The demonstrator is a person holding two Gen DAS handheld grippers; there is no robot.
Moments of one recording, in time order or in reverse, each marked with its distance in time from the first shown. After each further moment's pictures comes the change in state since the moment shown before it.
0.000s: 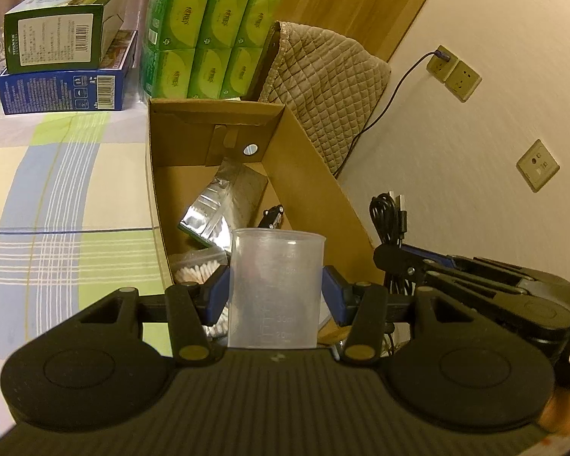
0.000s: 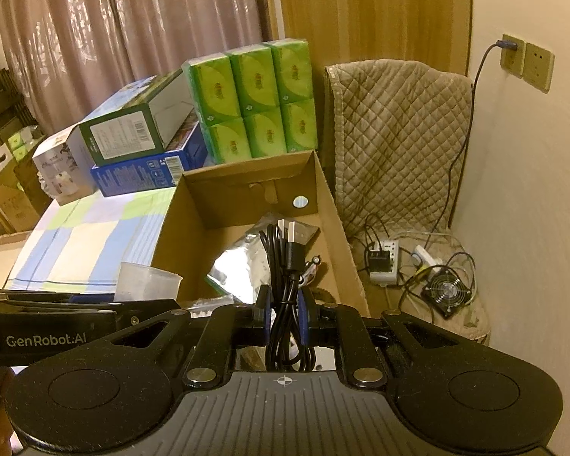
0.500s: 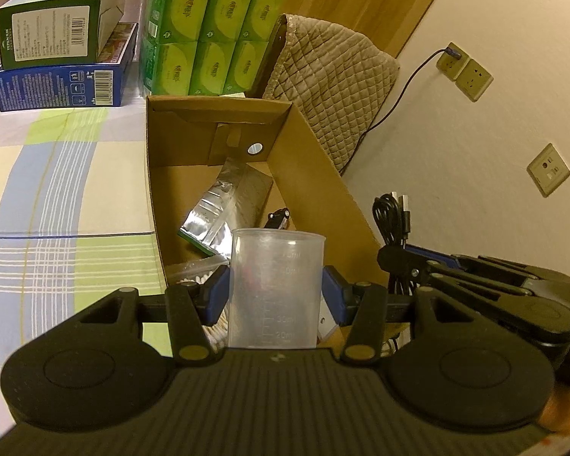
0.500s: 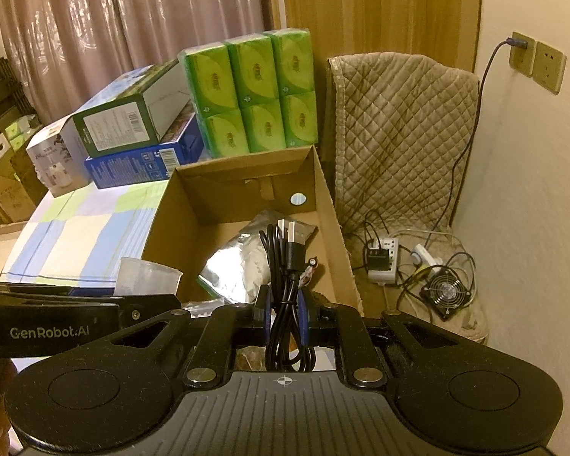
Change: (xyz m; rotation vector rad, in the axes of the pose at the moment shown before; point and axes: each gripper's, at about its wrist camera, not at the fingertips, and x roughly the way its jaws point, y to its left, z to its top) left arm 0.020 0.005 0.015 -0.018 0.023 0.012; right arm 0.016 -0.005 0.010 -0.014 0.028 -0.002
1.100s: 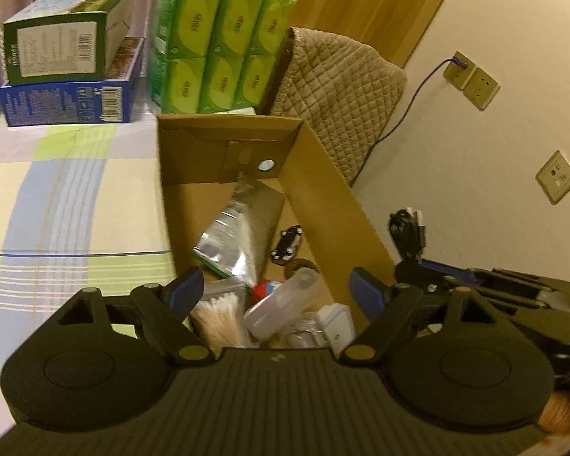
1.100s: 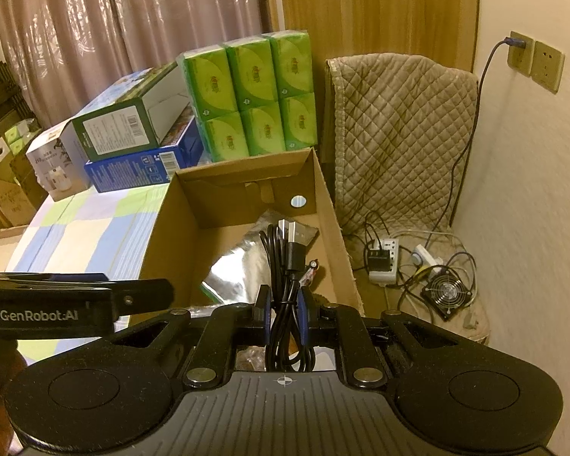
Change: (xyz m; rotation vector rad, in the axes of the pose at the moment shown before) left arm -0.003 0.009 0.009 0.012 -0.043 0.039; right arm -0.002 0.002 0.001 0.009 -0.005 0.001
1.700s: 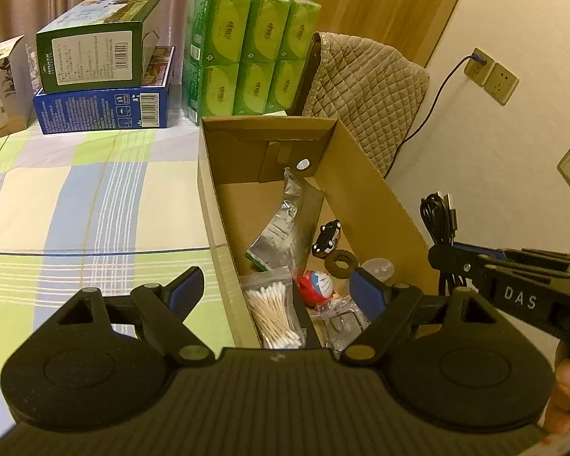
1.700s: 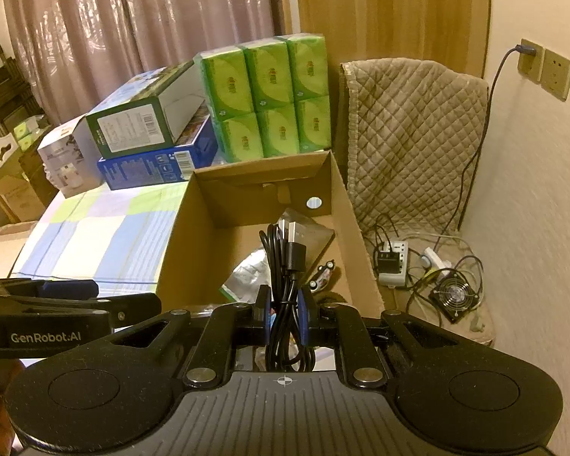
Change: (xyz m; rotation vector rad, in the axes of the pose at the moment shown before) left arm -0.019 0.017 -0.013 0.025 -0.017 0.089; right arm -0.005 0.018 -0.002 -0.019 0.000 0.022
